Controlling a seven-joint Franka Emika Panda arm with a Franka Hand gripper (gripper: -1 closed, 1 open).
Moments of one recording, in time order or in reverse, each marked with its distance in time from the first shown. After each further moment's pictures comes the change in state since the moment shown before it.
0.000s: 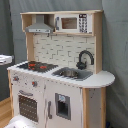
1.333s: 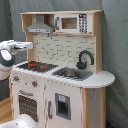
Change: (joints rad) arm -0.225 0.109 -0.149 -0.002 0.001 0.132 -0.191
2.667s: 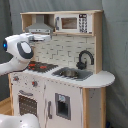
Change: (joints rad) arm -0.248 0.223 0.017 0.117 0.000 0.208 -0.050
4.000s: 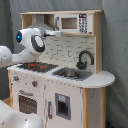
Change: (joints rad) arm -0.222 0.241 0.137 0.237 0.000 0.021 -0.047
